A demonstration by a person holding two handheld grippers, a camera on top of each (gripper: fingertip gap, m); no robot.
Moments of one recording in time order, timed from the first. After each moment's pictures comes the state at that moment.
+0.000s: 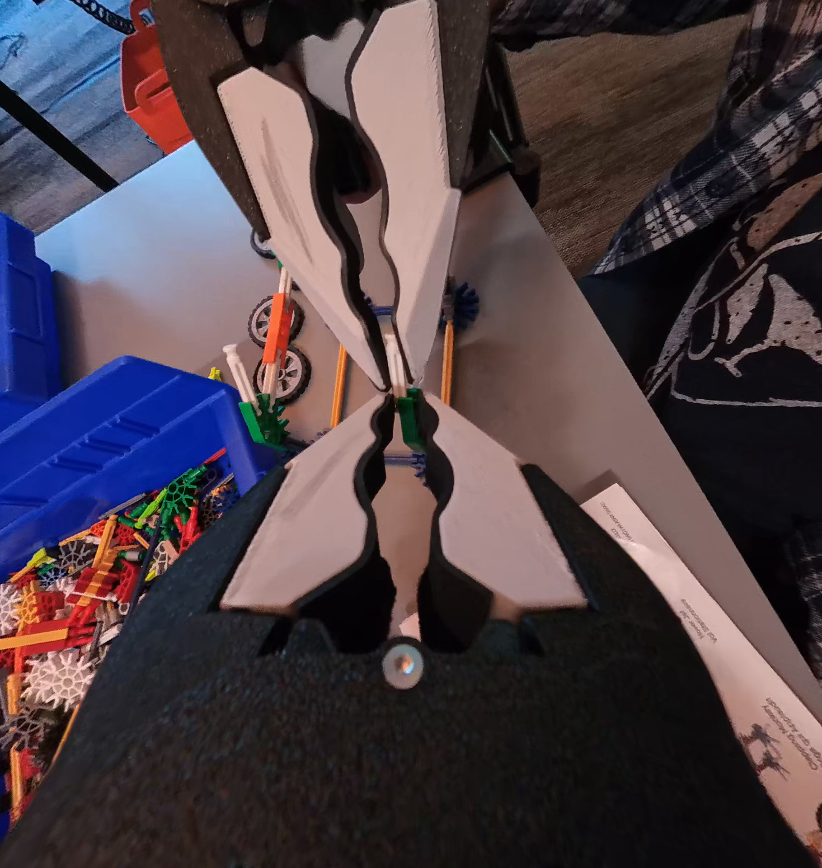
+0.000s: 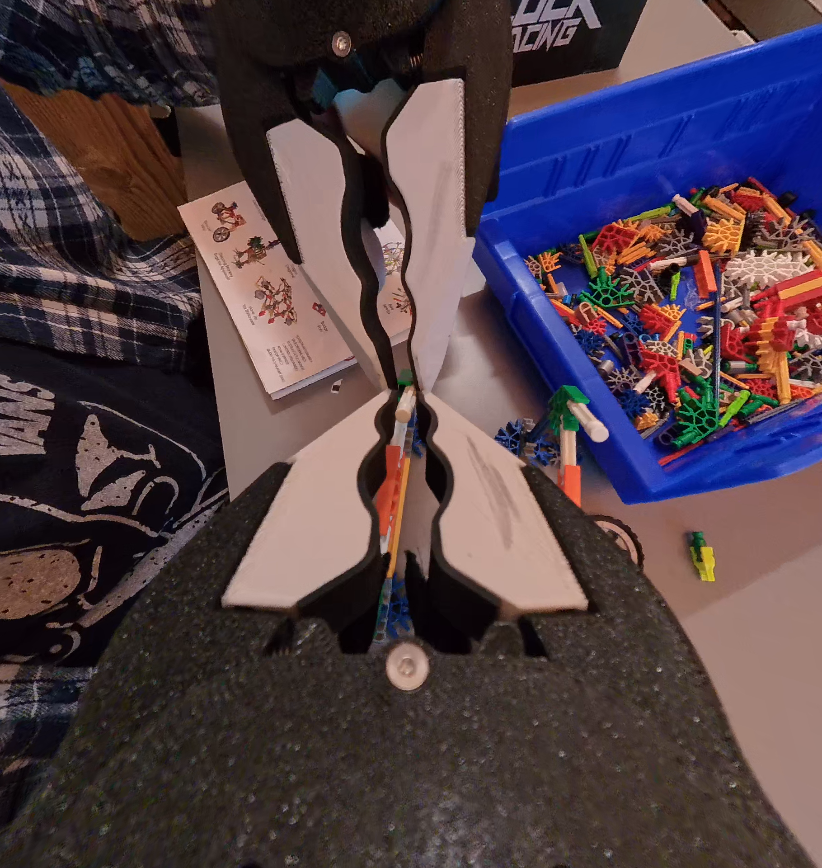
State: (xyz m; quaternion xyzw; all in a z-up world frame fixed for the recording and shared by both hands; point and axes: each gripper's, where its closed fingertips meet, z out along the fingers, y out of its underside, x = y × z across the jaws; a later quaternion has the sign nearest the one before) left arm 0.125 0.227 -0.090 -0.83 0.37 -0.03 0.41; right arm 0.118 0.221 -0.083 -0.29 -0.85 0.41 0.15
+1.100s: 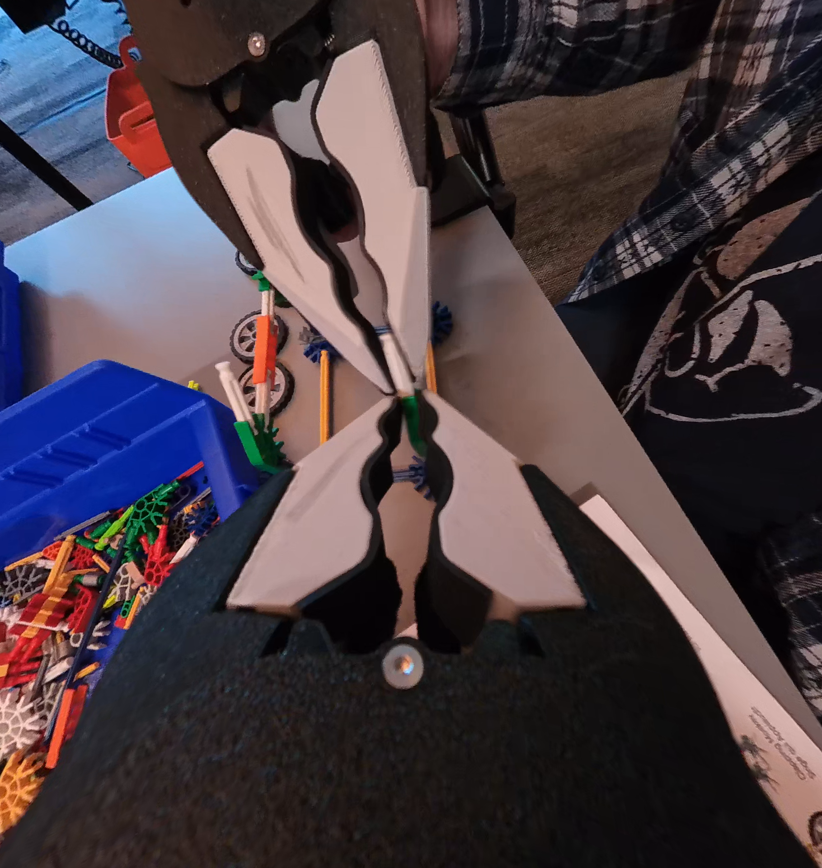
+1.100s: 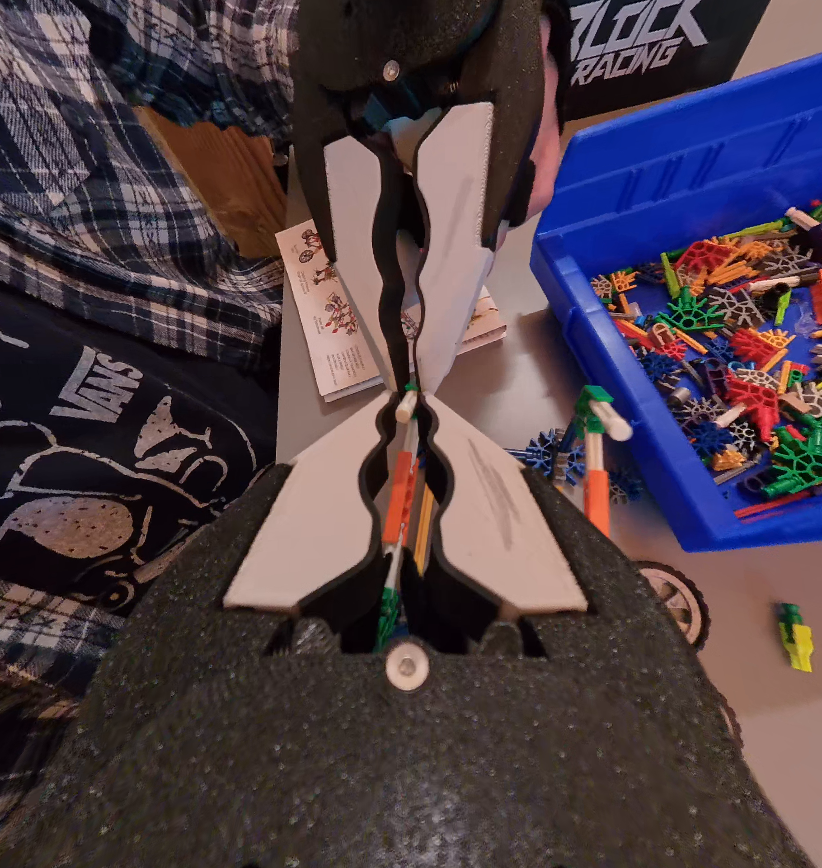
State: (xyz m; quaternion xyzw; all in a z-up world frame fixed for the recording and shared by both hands) left arm 0.129 0.226 -0.090 -0.82 0.36 -0.08 0.43; right arm 0.126 0.216 -0.083 -0.25 -0.84 0.48 0.05
